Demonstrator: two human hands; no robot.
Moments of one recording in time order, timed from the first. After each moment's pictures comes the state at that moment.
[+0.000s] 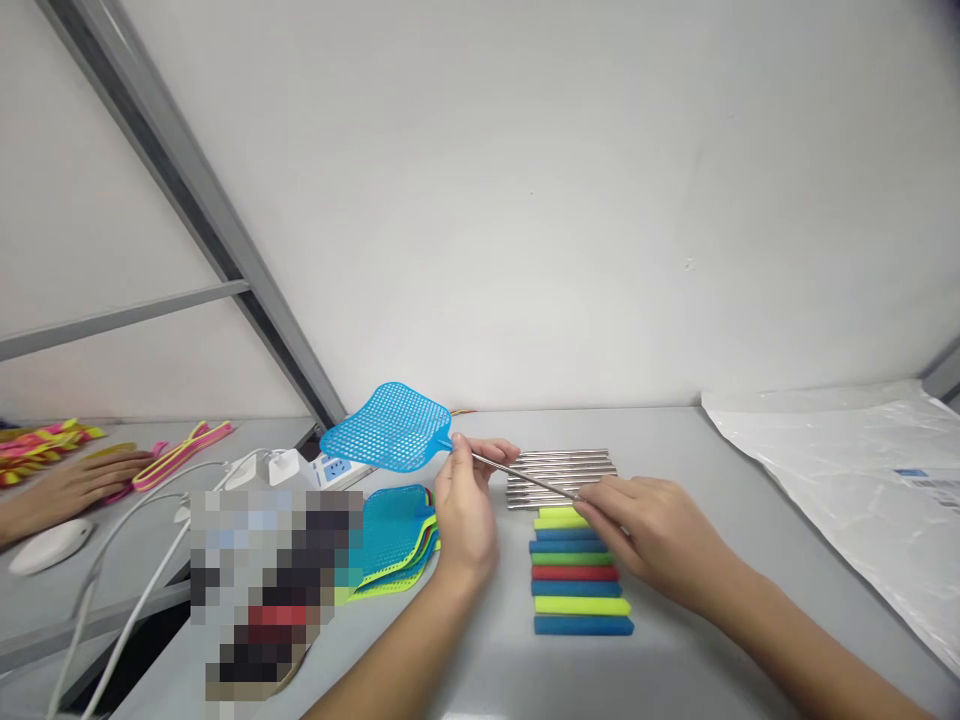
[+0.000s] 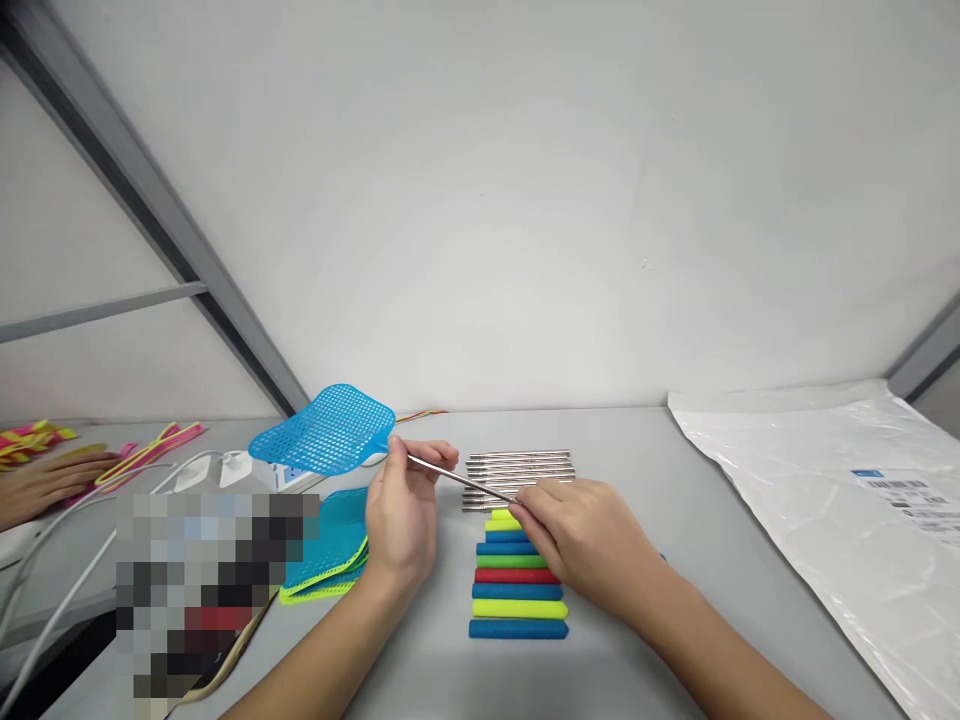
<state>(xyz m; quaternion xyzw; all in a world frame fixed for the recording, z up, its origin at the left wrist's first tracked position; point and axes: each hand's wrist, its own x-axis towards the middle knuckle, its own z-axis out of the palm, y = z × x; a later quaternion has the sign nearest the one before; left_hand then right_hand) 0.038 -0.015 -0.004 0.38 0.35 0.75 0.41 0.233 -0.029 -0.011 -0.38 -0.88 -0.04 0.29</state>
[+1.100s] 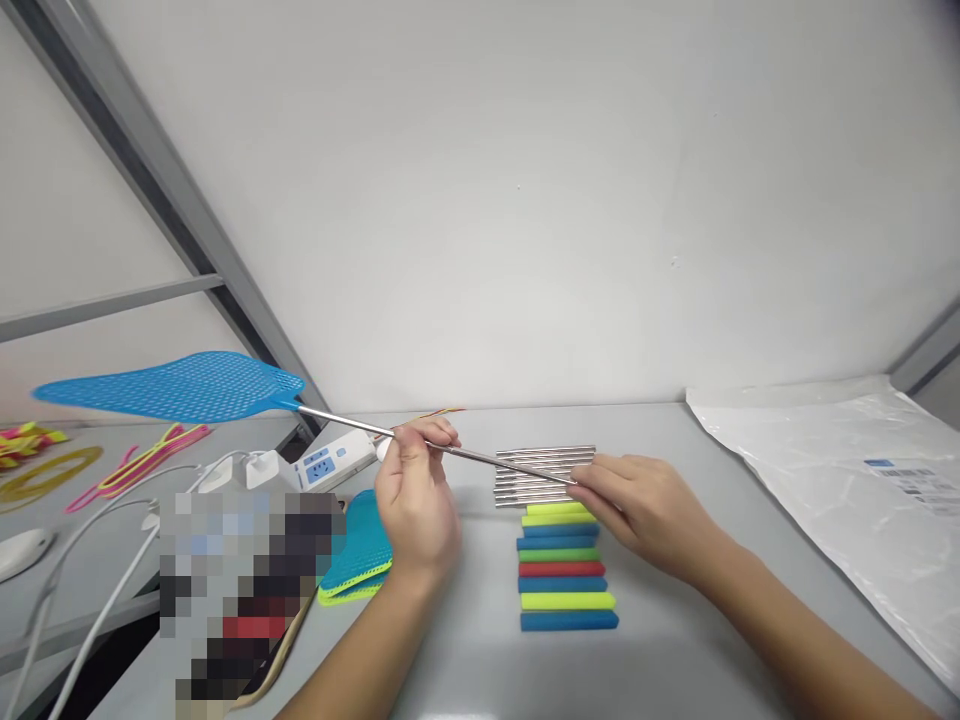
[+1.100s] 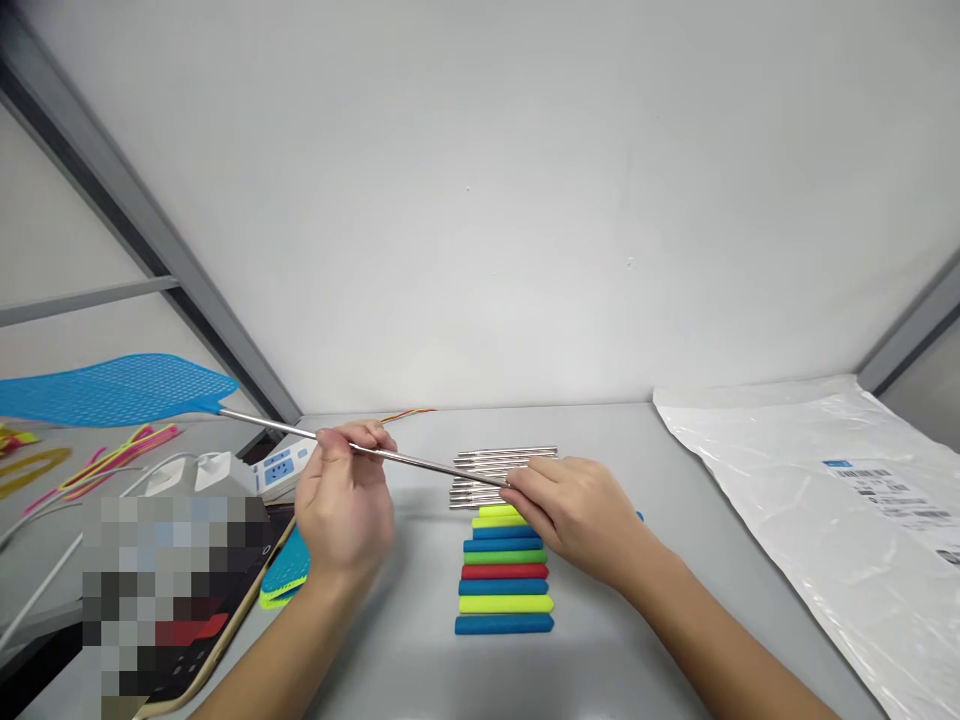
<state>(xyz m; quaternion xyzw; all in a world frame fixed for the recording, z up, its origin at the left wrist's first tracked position) 0.021 -0.015 0.018 0.42 0.27 0.82 0.27 0.244 -0.020 0.000 -0.36 -0.88 -0.07 0.31</state>
